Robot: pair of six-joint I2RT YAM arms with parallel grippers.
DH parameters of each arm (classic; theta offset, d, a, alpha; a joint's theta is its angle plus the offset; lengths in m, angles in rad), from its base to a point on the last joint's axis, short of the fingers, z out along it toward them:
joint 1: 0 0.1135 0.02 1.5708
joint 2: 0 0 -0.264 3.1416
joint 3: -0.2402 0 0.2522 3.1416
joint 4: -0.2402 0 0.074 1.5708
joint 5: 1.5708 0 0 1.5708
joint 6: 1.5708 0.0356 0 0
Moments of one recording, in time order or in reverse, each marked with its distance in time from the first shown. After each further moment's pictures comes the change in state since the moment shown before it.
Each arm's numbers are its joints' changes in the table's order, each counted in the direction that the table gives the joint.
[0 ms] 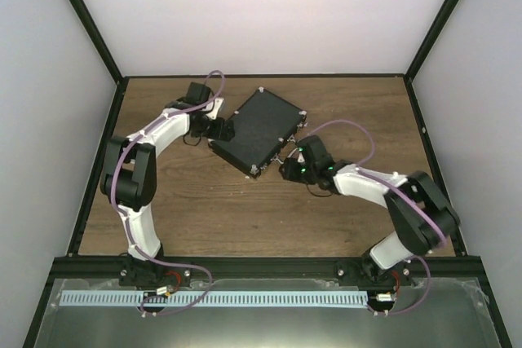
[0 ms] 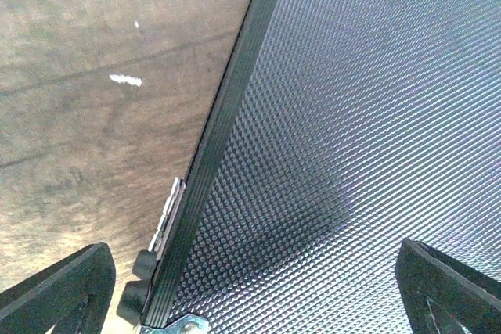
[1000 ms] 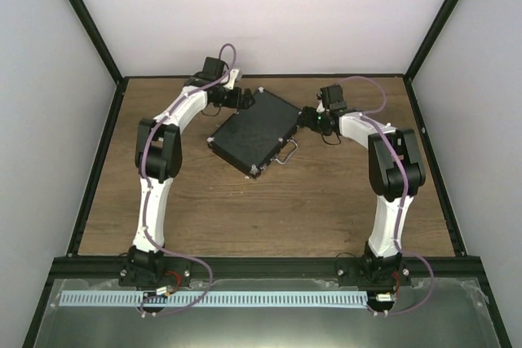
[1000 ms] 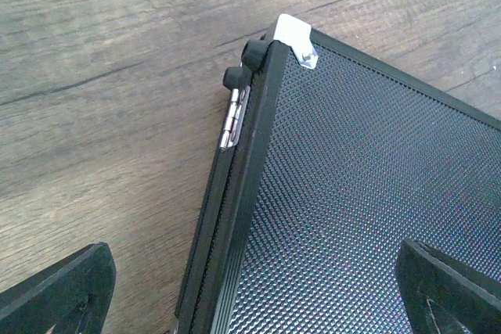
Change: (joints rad) left arm -0.005 -0.434 -0.633 0.006 0.143 -0.053; right arm -0.362 -0.392 -0.594 -0.210 -0.031 -0.219
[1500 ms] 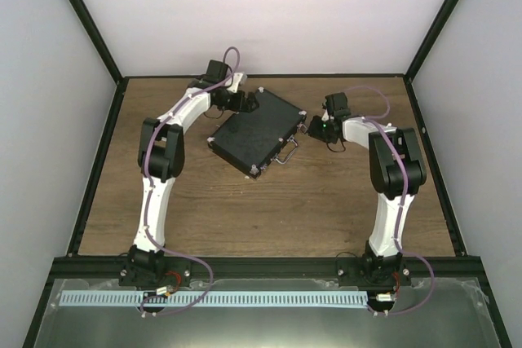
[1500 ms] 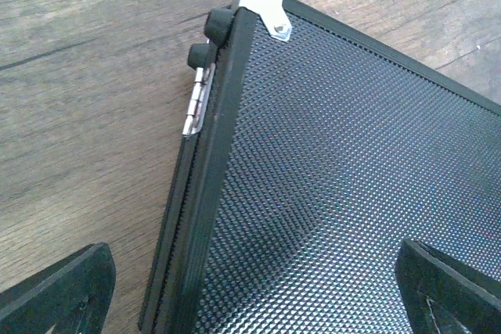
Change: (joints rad) left arm -0.010 -0.035 -0.006 0.006 0.059 0.001; right arm -0.043 -0.024 0.061 0.013 -0.019 0.005
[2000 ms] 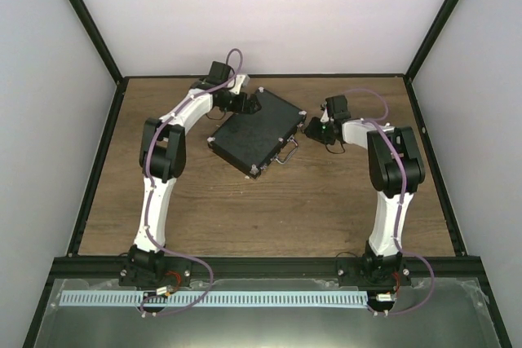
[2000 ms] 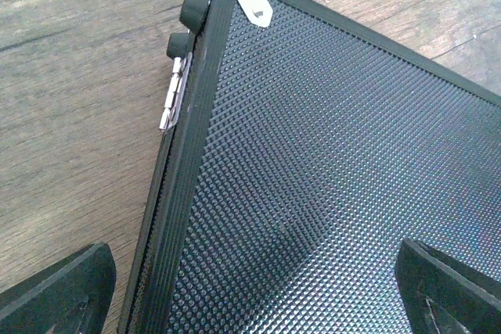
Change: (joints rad) left arm -0.018 -0.003 0.004 0.001 0.004 0.003; right arm -0.002 -0.029 0.024 0.057 -0.063 0.002
